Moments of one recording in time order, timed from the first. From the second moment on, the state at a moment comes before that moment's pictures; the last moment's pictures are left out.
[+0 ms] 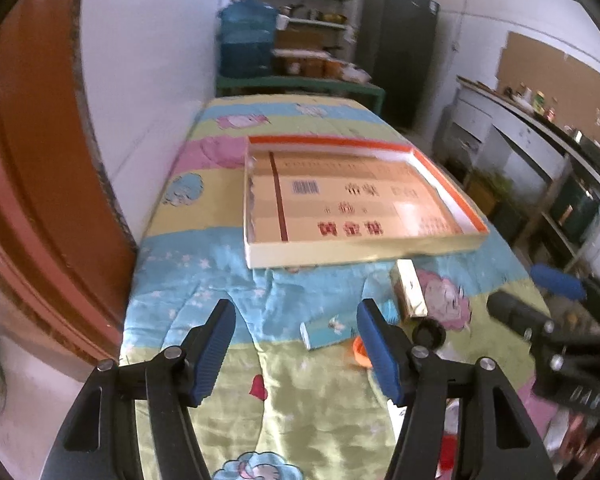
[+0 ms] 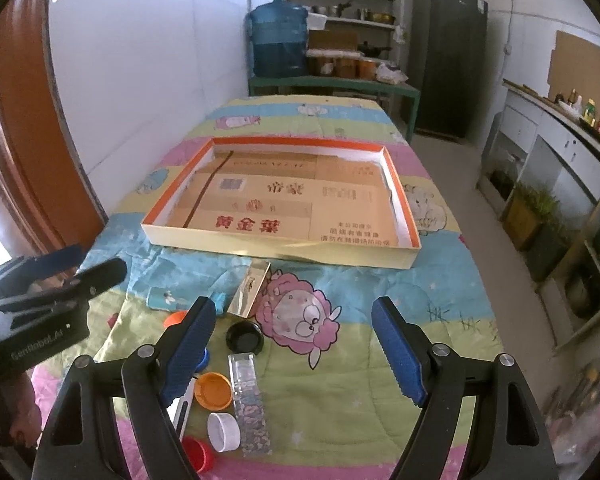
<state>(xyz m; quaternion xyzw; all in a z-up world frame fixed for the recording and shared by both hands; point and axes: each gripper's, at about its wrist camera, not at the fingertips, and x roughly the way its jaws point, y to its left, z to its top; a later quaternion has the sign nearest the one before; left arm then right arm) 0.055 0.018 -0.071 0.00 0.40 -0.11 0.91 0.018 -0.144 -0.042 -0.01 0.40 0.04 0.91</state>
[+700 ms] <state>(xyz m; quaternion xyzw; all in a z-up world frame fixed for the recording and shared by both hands) 0.066 -0.027 -0.118 -0.03 0.47 -0.18 0.86 0.027 -0.164 -0.061 0.02 0.42 0.02 0.91</state>
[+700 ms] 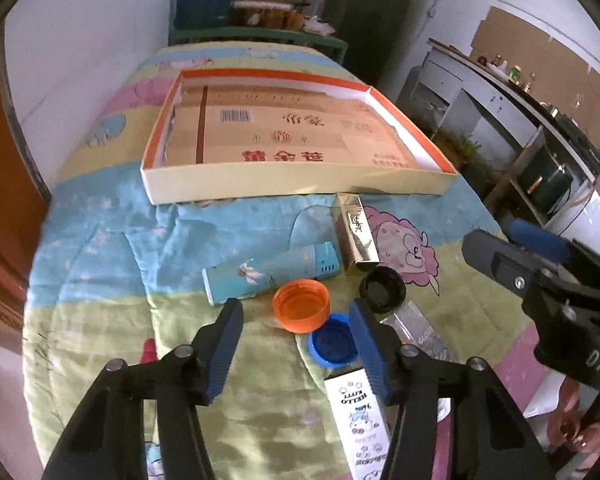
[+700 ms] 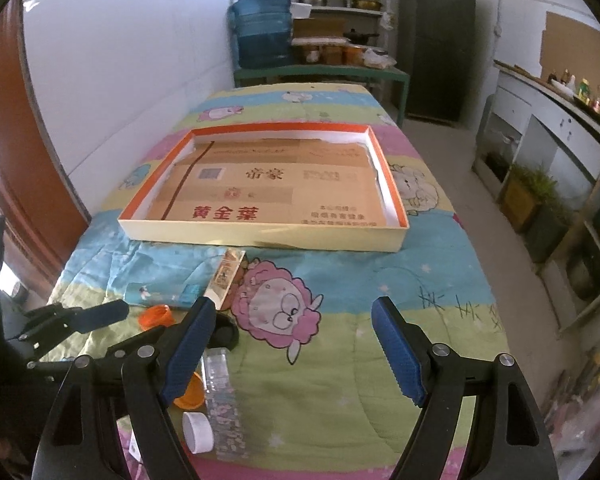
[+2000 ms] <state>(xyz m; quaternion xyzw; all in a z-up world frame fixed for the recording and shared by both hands) 0.069 0.009 -0.101 -0.07 0.44 -0.13 0.88 0.114 -0.111 -0.118 0.00 0.48 0.07 0.88</state>
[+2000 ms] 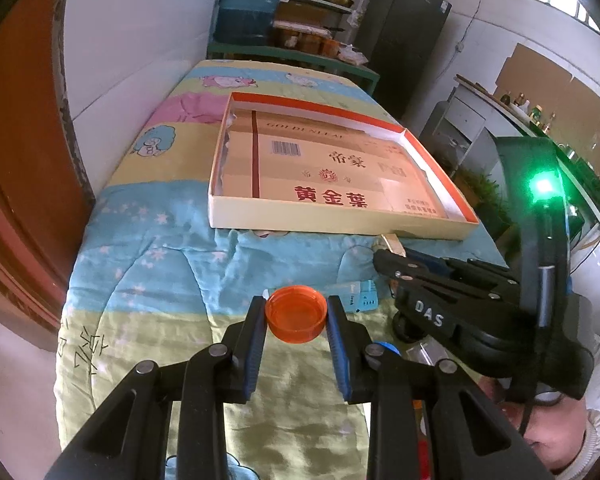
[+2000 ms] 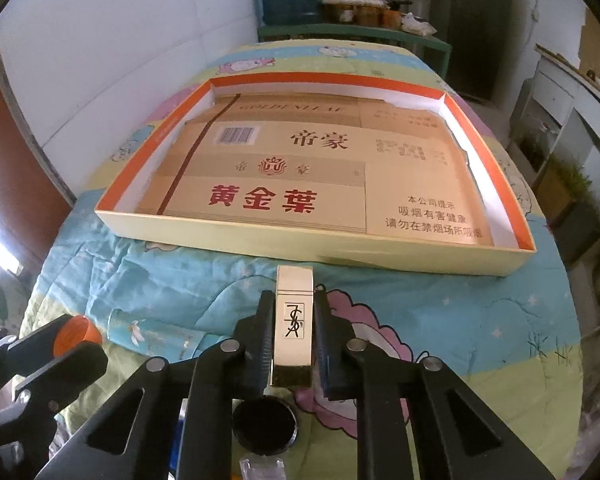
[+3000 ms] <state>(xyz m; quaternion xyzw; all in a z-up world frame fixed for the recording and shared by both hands) 0.131 -0.013 -0.037 -0.04 0.40 -0.09 0.91 0.106 -0.182 -0.033 0.03 0.41 0.06 0.91</state>
